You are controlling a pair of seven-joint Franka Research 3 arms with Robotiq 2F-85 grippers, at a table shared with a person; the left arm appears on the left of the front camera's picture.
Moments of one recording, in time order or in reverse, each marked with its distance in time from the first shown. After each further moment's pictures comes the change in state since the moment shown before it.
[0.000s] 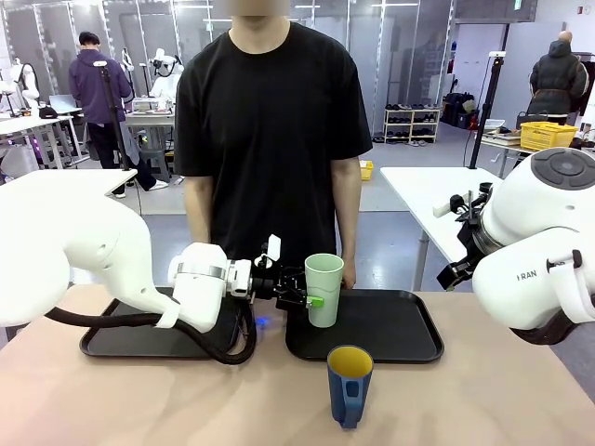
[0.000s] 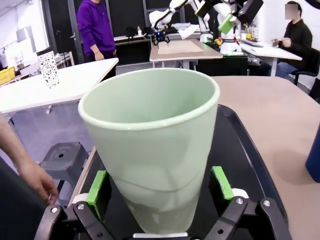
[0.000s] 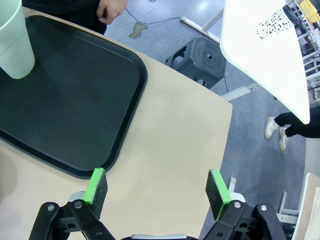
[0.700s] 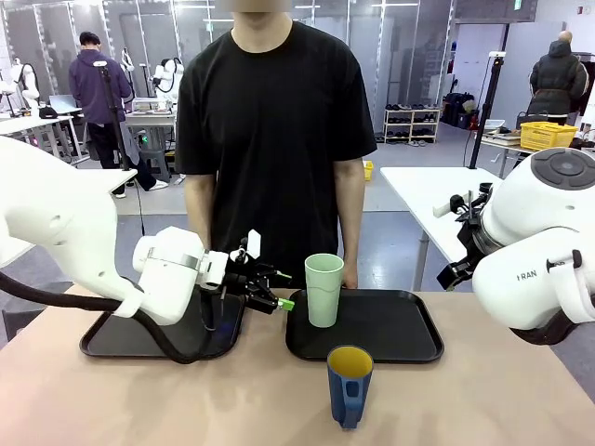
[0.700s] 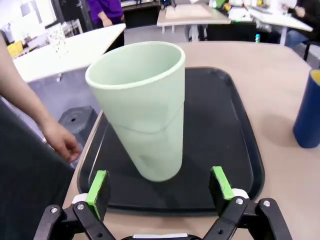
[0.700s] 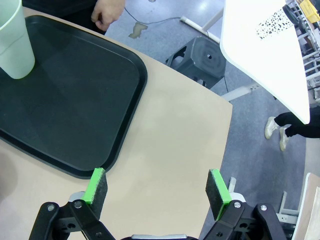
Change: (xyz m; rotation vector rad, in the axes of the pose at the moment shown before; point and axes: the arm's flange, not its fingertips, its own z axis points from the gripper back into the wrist) left arm 0.028 -0.024 0.063 0.062 0.215 -0.034; right arm 0.000 0.000 0.000 0.000 0.000 0.000
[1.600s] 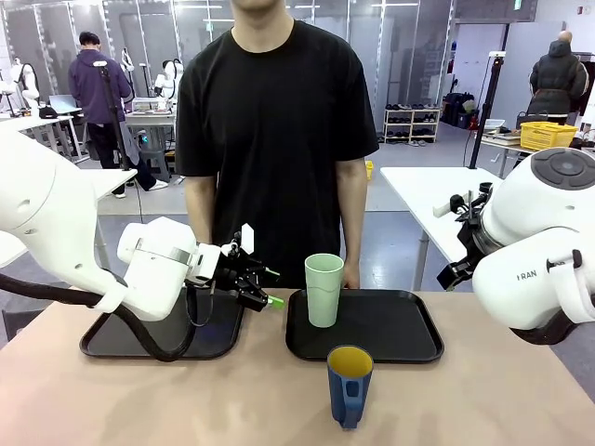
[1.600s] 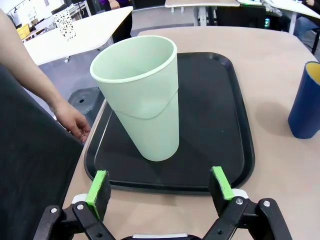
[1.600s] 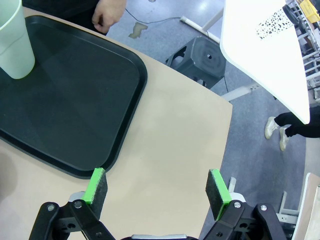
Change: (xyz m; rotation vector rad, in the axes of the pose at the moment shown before) left arm 0.020 -0.014 0.028 0.048 0.100 0.000; right arm 0.000 0.000 0.000 0.000 0.000 0.000
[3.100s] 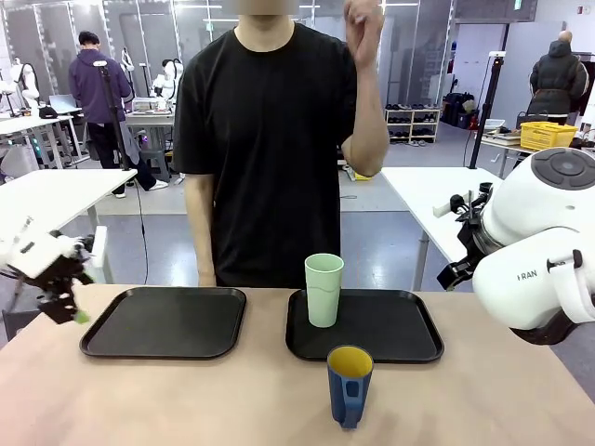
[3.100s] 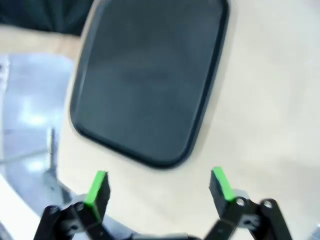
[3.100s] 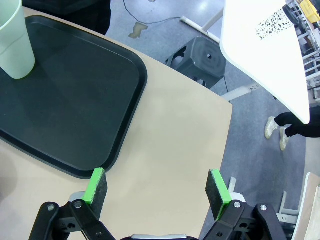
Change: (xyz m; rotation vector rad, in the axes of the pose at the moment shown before) left arm -0.011 -0.094 0.318 0.262 0.858 -0.005; right arm 0.000 0.000 0.000 0.001 0.000 0.000
